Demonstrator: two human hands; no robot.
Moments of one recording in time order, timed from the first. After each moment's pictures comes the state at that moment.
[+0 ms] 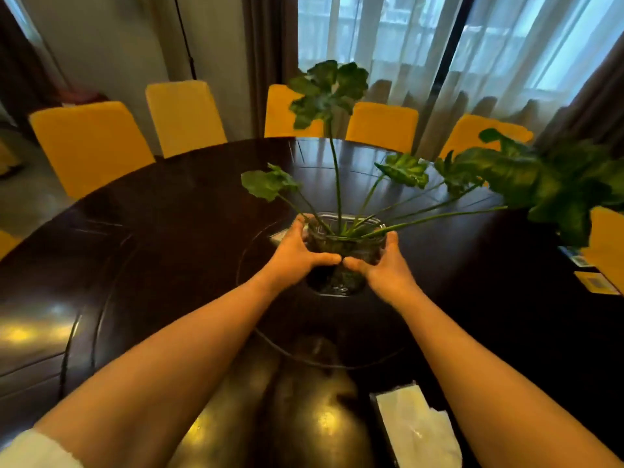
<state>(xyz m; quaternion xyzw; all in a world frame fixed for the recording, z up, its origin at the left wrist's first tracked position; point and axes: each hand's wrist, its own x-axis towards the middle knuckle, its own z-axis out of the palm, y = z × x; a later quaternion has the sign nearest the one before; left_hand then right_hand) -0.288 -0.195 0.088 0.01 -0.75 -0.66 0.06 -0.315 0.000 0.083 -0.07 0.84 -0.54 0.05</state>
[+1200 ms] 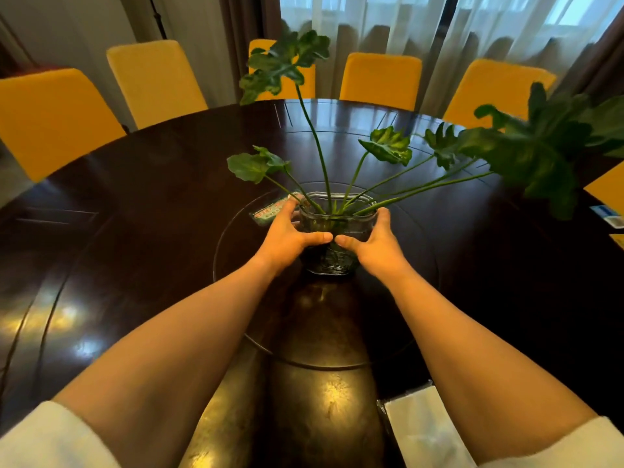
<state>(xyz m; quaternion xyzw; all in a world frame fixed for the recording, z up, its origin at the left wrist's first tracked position) -0.358 -0.191 0.007 0.05 -0.76 -0.65 0.04 -0.392 -0.006 -0.010 -0.04 0.84 -0.54 0.04</state>
